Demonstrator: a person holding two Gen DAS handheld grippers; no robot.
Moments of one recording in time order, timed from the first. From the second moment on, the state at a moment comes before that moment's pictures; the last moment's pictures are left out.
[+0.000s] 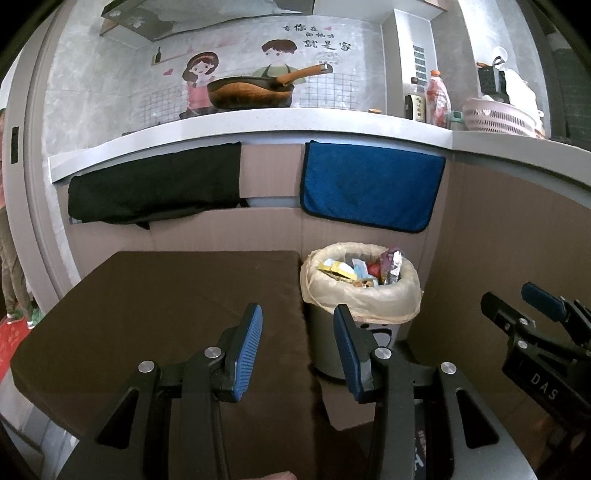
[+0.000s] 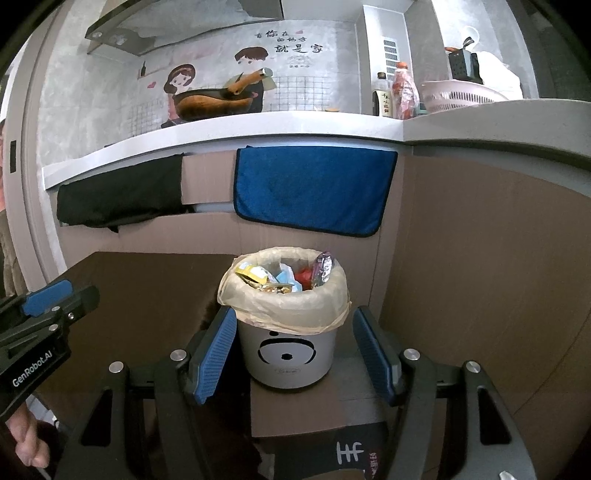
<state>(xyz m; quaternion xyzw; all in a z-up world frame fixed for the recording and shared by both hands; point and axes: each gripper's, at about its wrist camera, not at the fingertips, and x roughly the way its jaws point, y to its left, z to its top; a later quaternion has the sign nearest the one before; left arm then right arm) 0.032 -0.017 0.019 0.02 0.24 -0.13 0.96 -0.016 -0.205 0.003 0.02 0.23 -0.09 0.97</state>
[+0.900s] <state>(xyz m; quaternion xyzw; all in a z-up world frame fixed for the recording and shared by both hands) 0.032 -0.021 0.024 0.02 0.24 -0.13 0.96 -0.015 -0.207 0.004 0.02 0.22 -0.08 0.97</state>
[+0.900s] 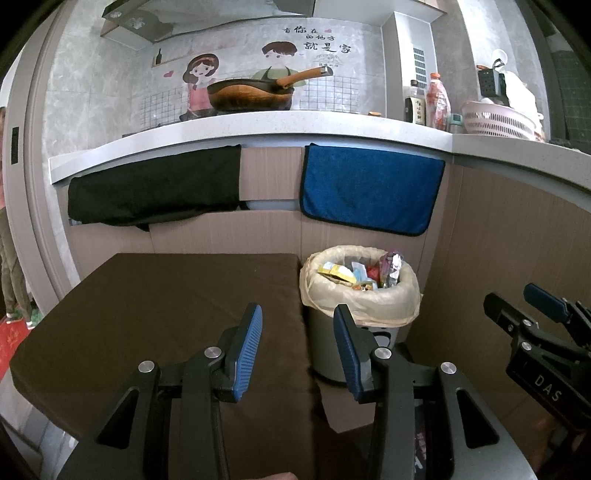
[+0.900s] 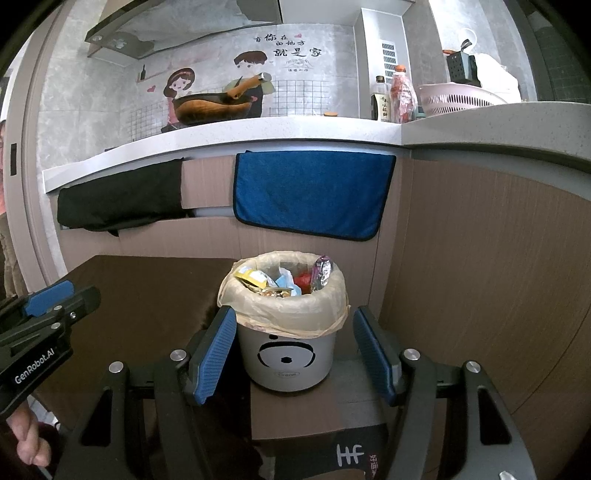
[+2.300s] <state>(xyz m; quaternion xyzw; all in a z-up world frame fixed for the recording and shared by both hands) 0.030 -0.032 0.023 0.03 0.23 -0.14 0.96 -0.016 -0.206 0.005 0.02 0.22 -0.08 0.97</state>
